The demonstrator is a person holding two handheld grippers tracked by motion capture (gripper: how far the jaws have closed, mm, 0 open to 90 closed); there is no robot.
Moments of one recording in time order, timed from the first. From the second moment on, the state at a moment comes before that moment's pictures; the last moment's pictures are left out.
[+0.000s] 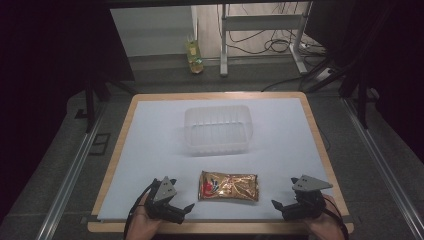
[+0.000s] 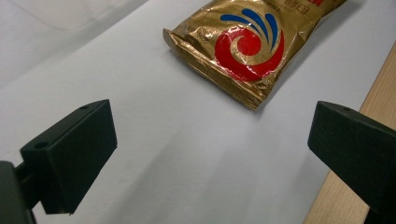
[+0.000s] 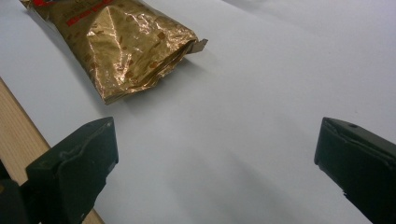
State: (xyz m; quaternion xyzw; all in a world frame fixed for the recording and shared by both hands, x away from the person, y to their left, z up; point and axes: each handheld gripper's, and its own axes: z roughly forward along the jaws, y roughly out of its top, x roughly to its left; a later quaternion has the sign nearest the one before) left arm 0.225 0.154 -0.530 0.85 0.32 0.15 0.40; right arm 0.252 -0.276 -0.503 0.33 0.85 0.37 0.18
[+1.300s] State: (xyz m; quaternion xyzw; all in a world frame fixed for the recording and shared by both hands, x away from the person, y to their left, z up) left arm 0.229 0.149 -0.512 0.85 0.29 0.16 0.42; right arm 0.259 -0.285 -0.508 0.31 0.85 0.40 0.16
